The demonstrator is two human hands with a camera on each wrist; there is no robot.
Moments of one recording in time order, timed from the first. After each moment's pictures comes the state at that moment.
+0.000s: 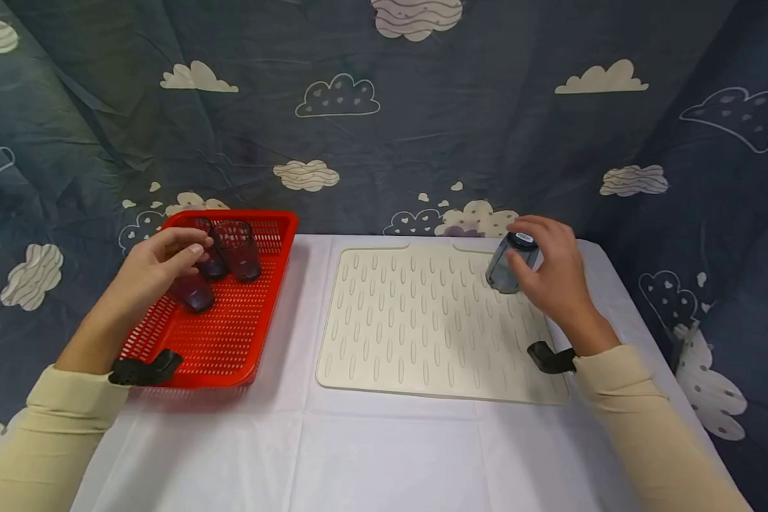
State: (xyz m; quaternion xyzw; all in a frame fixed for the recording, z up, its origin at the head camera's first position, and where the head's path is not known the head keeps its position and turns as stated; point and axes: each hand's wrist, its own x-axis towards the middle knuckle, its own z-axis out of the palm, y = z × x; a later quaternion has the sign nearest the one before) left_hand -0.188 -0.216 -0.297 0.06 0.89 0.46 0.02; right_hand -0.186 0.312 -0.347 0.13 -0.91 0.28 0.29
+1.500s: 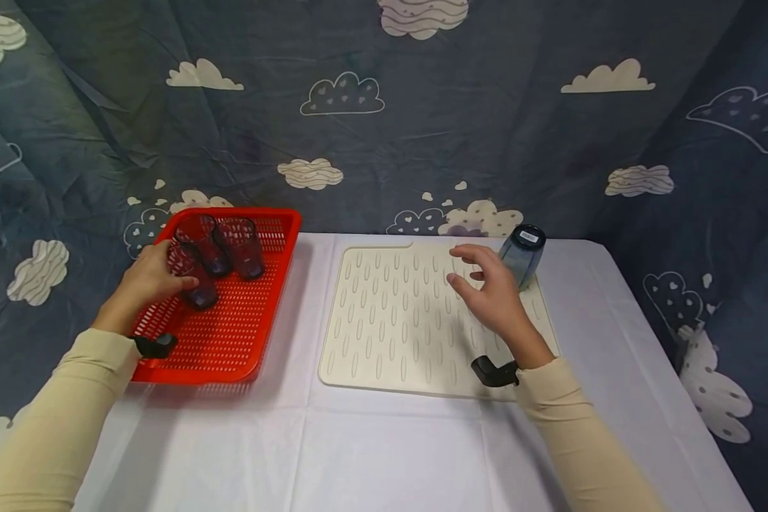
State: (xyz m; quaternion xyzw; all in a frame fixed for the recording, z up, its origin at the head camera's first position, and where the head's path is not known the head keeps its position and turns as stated) left_hand -0.243 -0.278 -0.354 -0.02 0.98 0.20 0.05; right_hand -0.184 0.243 -0.383 0.12 -0.89 0.43 0.14
